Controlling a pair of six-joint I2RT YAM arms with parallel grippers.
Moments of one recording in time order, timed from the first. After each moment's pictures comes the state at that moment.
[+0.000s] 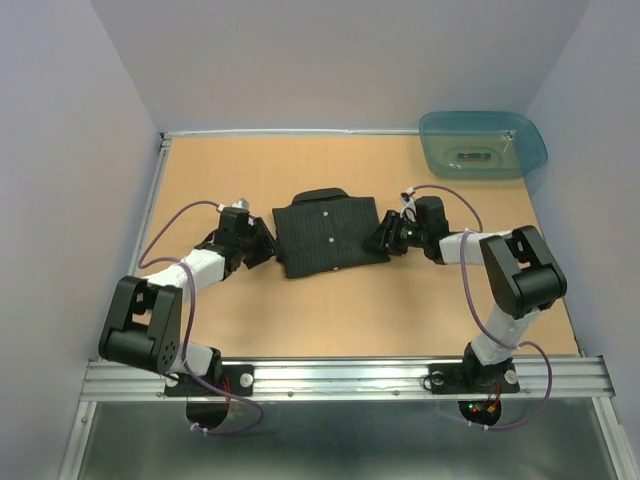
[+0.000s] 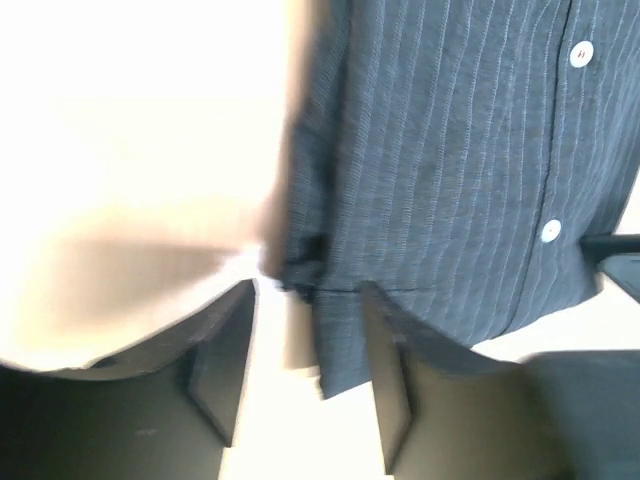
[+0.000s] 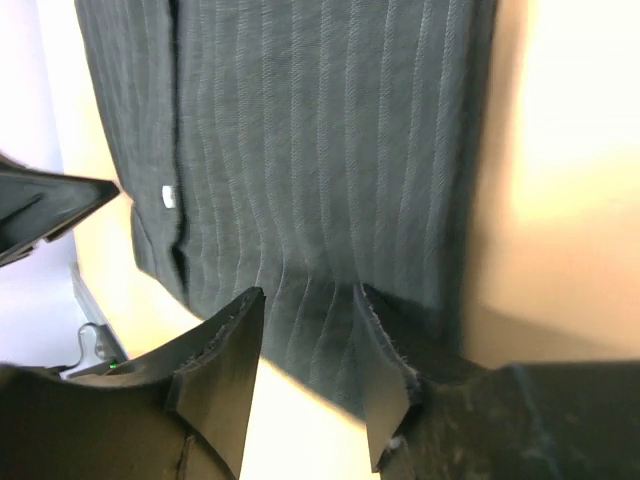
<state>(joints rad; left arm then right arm) -0.27 1.42 0.64 -0.04 0.15 -0.72 0.30 1.76 0.75 0.34 -0.59 0.68</state>
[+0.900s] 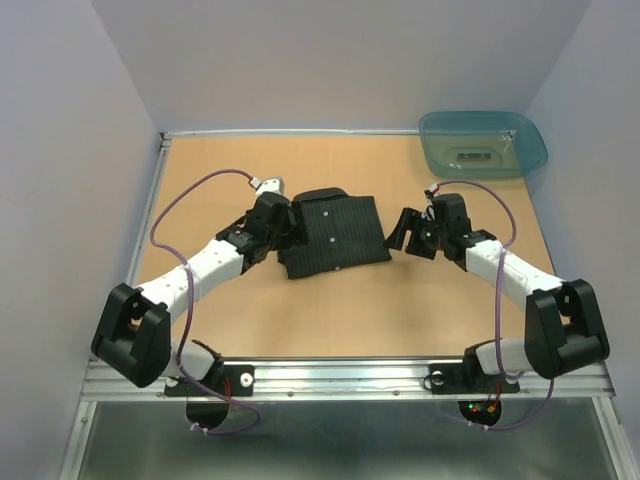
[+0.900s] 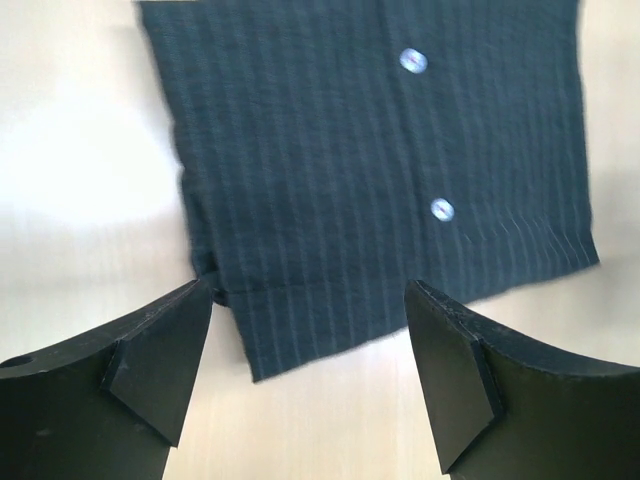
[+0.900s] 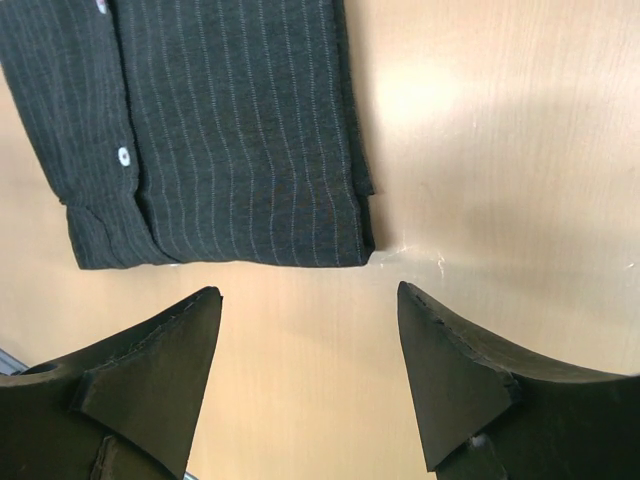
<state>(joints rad) -0.59 1.34 0.89 -0.28 -0.21 -0.60 0.28 1.37 0.76 -0.18 -0.29 0.55</state>
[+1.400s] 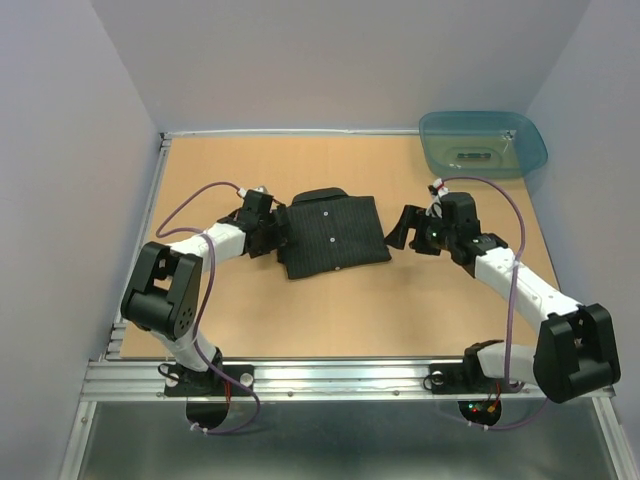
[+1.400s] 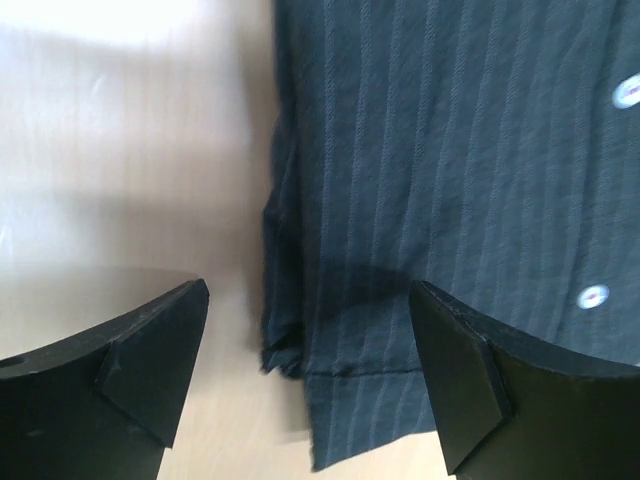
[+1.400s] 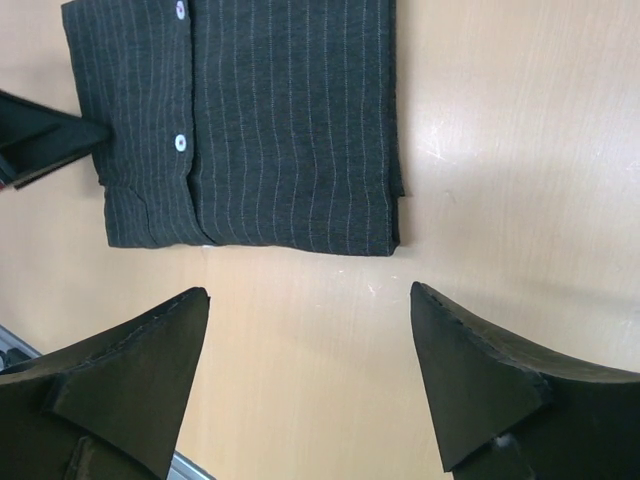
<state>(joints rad) -0.37 1.62 0.88 -0.21 0.00 -0.65 0.28 1.24 0.76 -0.21 -0.31 0.49</state>
